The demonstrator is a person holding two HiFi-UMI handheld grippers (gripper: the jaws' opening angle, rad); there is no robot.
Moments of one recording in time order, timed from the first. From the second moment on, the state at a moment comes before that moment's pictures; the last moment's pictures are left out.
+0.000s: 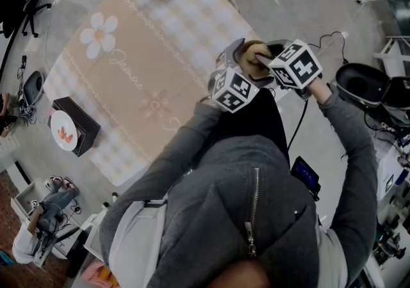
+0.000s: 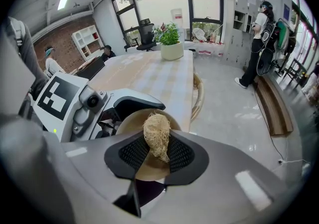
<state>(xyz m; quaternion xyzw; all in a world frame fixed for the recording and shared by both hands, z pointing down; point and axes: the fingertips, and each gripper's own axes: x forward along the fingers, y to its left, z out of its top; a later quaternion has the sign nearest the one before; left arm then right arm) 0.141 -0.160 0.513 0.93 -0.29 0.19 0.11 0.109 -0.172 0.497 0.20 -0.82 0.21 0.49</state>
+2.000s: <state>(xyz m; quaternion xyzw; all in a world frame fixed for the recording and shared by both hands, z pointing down) 0.142 -0.161 0.514 0.93 -0.29 0.19 0.11 0.125 -0.138 0.499 0.19 -0.80 0.20 0.53</state>
